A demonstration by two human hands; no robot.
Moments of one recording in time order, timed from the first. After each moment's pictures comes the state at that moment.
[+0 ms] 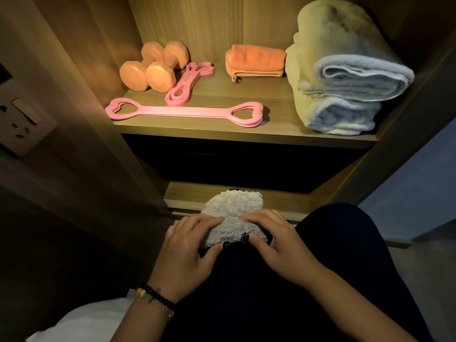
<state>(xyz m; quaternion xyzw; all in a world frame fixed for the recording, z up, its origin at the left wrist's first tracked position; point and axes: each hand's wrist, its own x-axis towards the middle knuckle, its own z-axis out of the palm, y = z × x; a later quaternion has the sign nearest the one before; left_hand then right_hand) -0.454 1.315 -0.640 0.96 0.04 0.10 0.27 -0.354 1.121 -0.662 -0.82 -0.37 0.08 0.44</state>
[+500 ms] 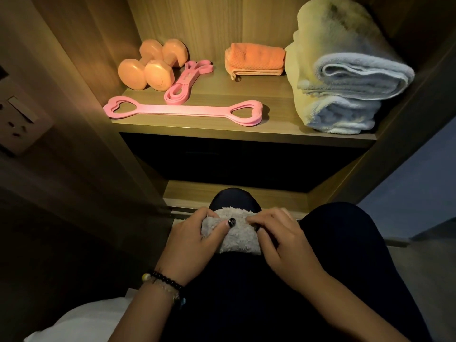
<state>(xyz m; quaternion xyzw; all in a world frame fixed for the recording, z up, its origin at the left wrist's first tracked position) -0.434 1.305 -0.620 0.89 0.19 0.02 0.42 -0.363 1.119 -0.657 -0.84 -0.36 -0.05 0.41</state>
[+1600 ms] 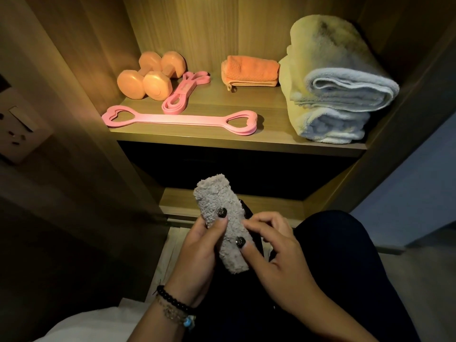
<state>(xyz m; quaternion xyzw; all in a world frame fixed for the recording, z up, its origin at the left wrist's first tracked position) -0.432 1.259 -0.594 0.50 0.21 0.04 0.84 -0.387 1.123 -0.621 -0.79 -0.27 0.03 0.55</state>
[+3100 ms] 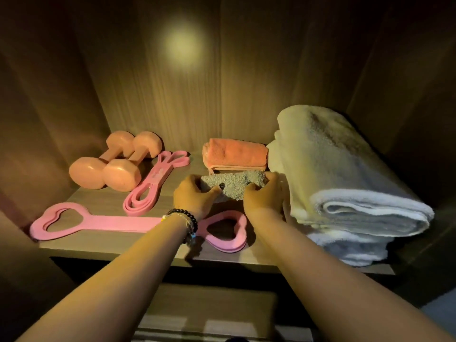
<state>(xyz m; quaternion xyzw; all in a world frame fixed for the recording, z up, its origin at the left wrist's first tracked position) -0.087 1.381 -0.567 0.85 0.23 0.18 0.43 -0.052 1.254 -0.562 -0.83 0.05 -0.07 0.55</state>
